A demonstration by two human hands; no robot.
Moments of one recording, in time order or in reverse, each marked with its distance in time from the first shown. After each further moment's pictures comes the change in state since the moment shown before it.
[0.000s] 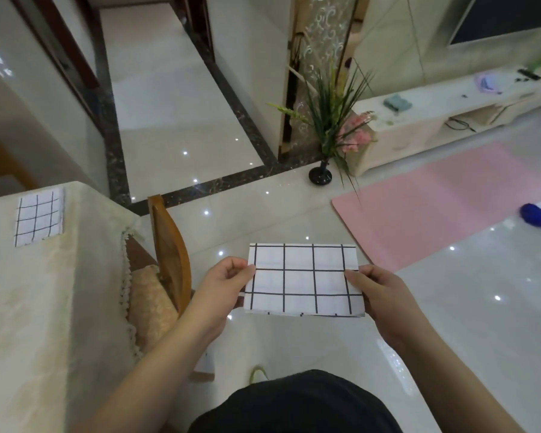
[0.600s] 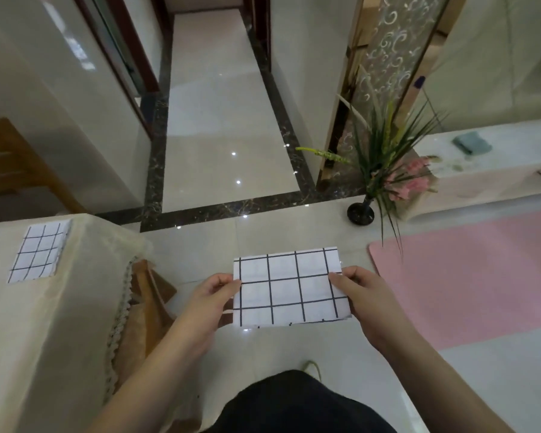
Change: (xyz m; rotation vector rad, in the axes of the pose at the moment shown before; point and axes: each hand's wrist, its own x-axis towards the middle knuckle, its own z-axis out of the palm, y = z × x) left_hand 0.181 0.094 0.033 -0.173 0.241 -0.108; right_hand 0.255 -0.115 0.034 -0.081 -0.244 0.024
